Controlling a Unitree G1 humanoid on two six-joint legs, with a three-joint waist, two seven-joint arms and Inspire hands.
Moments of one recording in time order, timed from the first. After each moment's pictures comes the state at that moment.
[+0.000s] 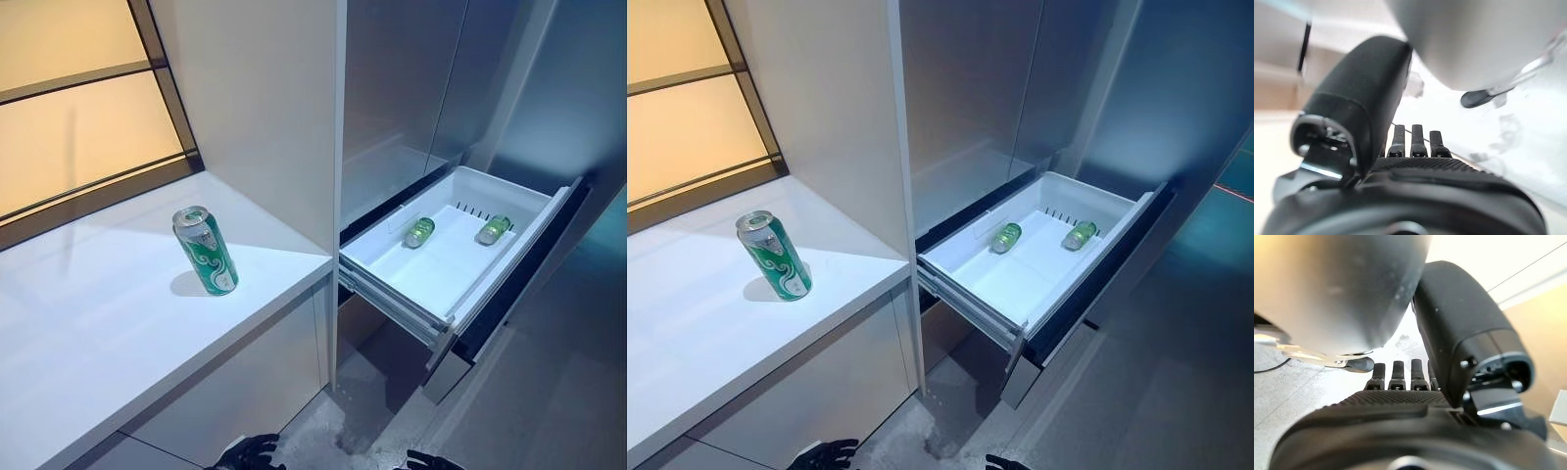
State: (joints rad) left arm 0.01 0.29 -0.36 1.12 0.00 -0.25 -0.22; right arm 0.00 -0.24 0.13 1.30 0.22 -0.08 0.28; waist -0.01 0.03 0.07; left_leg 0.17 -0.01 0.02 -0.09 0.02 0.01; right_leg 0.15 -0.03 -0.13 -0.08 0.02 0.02
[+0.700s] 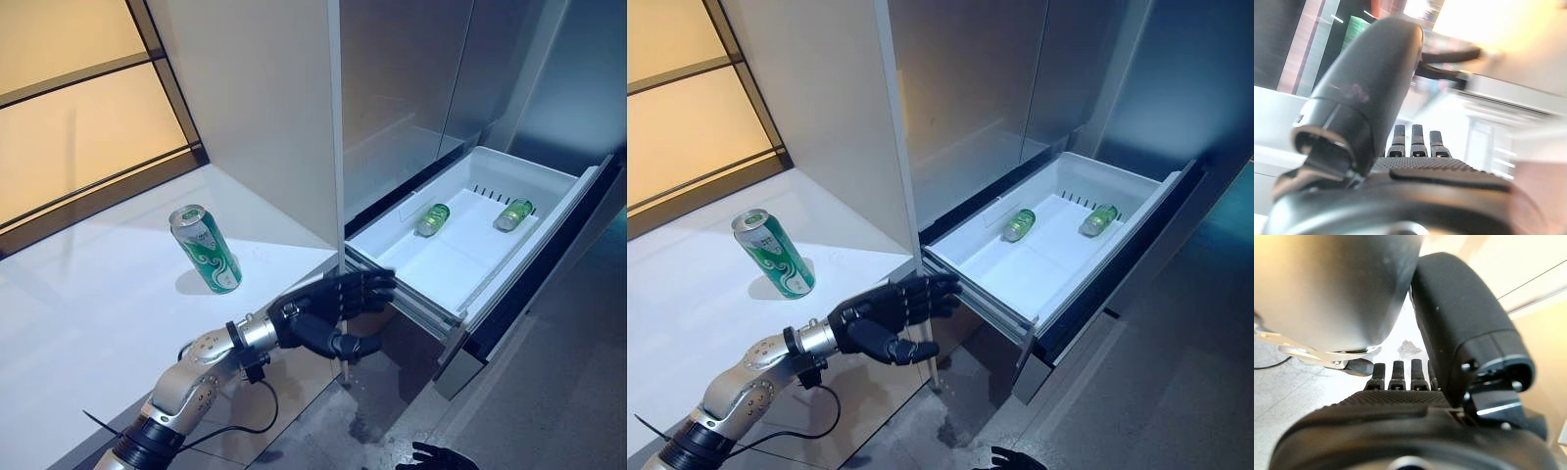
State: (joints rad) left arm -0.16 0.53 -0.29 -0.22 -0.86 0.16 -0.60; right arm -0.01 -0.28 0.16 1.29 0.22 -0.10 0.28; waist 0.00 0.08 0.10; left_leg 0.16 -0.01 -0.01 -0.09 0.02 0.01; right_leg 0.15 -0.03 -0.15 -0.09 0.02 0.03
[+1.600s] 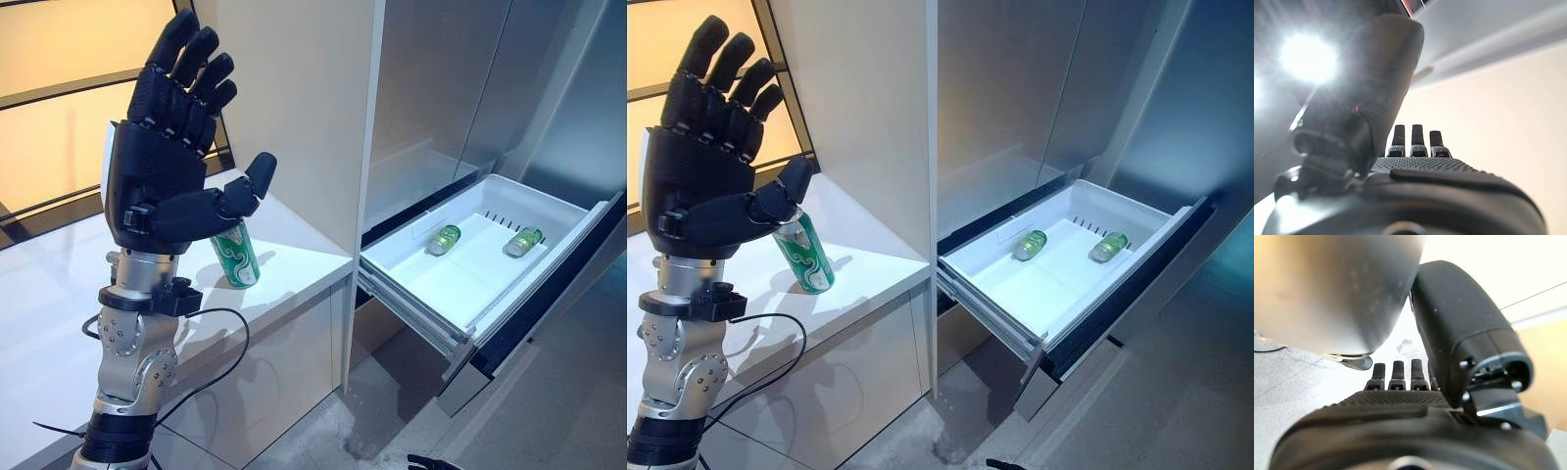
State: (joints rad) left arm -0.16 0.52 0.06 -0.33 -0.63 -0.37 -0.09; right arm 0.02 -0.25 0.20 1.28 0.22 -0.08 0.24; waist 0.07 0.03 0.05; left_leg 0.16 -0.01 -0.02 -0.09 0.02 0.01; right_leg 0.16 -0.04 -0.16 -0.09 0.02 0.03
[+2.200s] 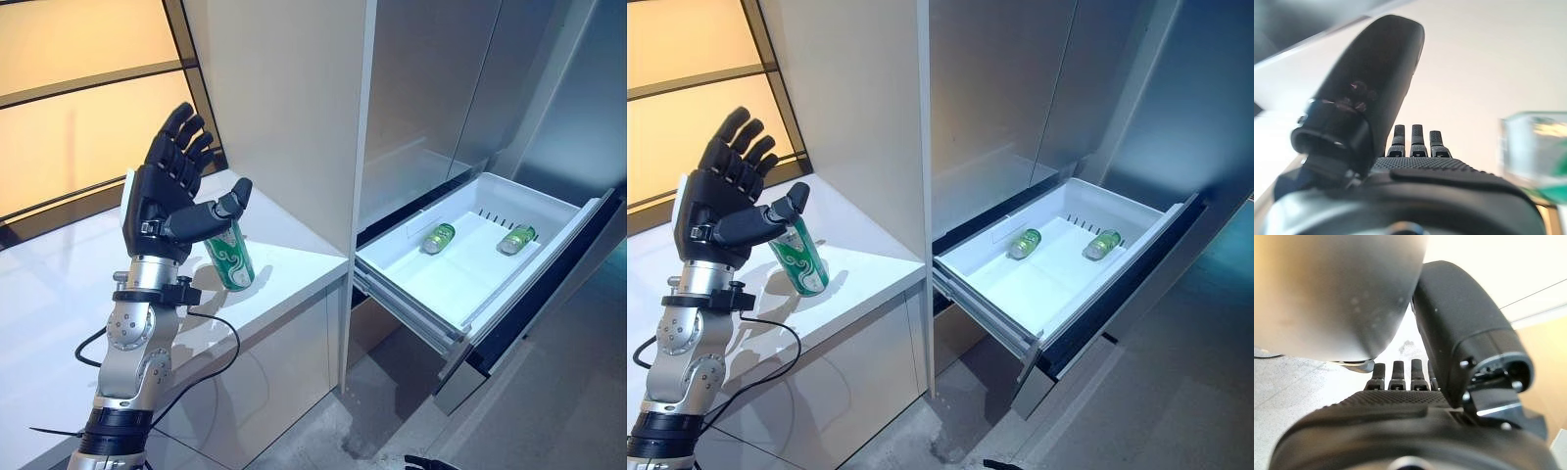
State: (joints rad) left arm -0.15 0.53 0.07 -0.13 -0.62 -0.19 0.03; right arm 0.03 -0.25 0.20 1.24 0.22 -0.03 0.24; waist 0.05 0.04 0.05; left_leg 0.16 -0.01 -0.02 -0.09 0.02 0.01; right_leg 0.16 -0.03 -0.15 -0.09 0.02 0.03
